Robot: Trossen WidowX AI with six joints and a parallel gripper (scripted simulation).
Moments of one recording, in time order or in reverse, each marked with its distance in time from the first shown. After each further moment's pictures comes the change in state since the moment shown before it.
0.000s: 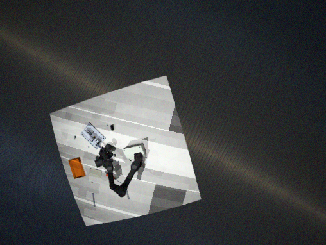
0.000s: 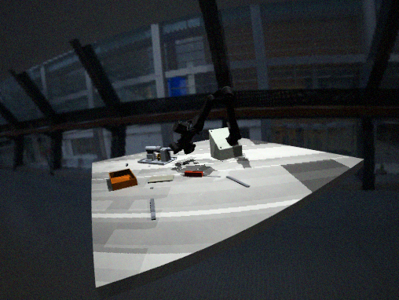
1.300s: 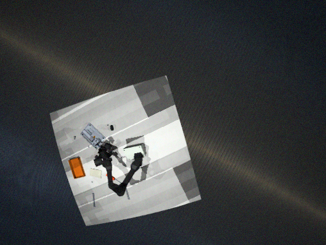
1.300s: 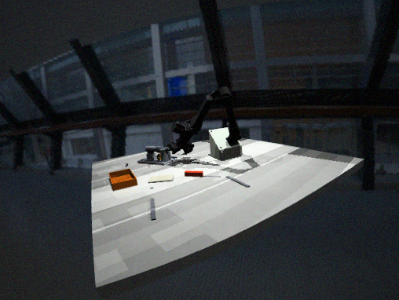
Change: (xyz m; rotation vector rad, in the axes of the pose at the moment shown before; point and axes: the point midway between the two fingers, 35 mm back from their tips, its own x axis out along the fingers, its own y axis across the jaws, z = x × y) arm 0.007 0.000 -0.008 0.000 0.001 -0.001
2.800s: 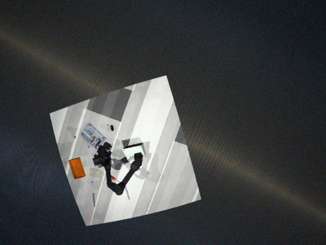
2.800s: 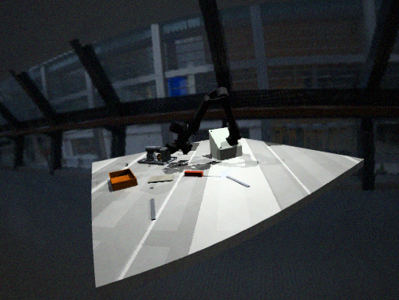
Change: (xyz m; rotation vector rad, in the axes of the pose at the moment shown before) arm 0.009 0.000 -0.009 0.000 0.001 -0.001
